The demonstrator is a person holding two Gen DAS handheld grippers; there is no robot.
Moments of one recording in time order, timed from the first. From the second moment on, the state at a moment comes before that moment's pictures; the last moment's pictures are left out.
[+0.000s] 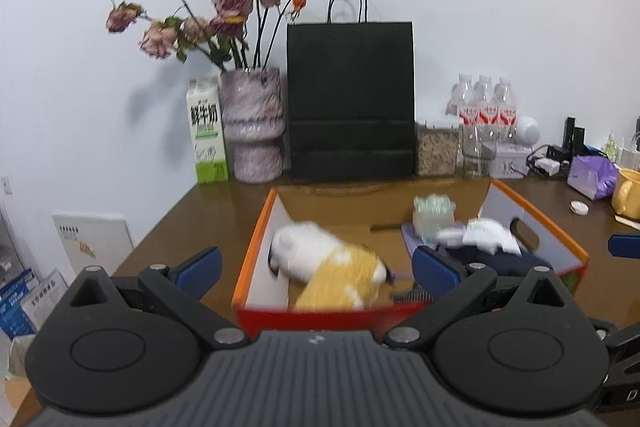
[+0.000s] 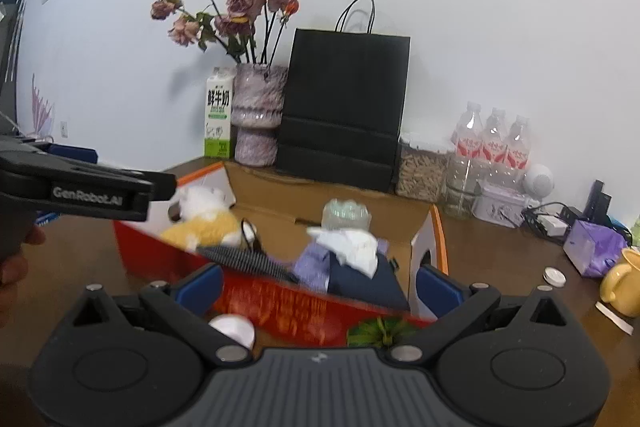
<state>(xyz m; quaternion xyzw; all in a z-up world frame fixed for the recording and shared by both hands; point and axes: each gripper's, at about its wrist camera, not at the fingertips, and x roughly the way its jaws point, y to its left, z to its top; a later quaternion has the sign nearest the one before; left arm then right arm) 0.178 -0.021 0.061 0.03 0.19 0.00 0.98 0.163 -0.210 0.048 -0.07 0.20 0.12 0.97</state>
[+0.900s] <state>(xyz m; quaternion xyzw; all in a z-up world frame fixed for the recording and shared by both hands) 0.094 -0.050 -0.004 0.02 0.27 -0.08 0.96 0.067 -0.235 -0.012 -0.06 0.28 0.09 0.95</state>
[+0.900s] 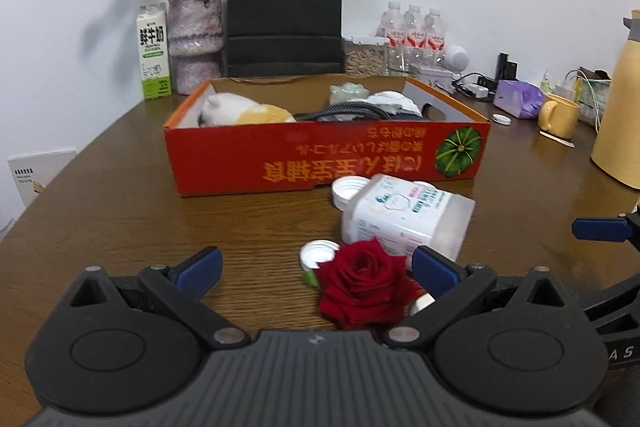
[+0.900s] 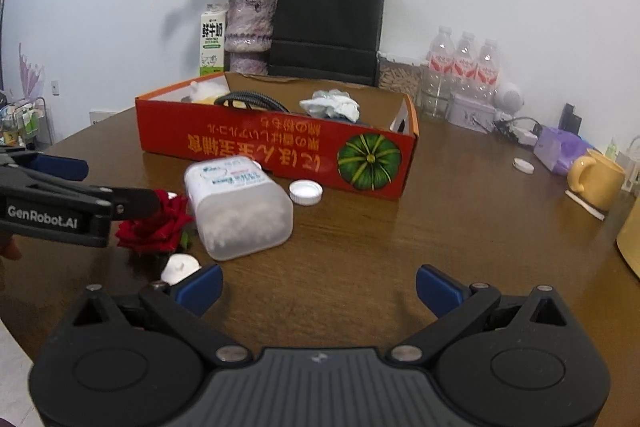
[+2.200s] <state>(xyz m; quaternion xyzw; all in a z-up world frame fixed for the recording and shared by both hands) 0.072 -0.004 -0.007 -0.01 0.26 -0.06 0.96 0.070 -0.179 -0.026 -0.05 0.29 0.16 0.94</state>
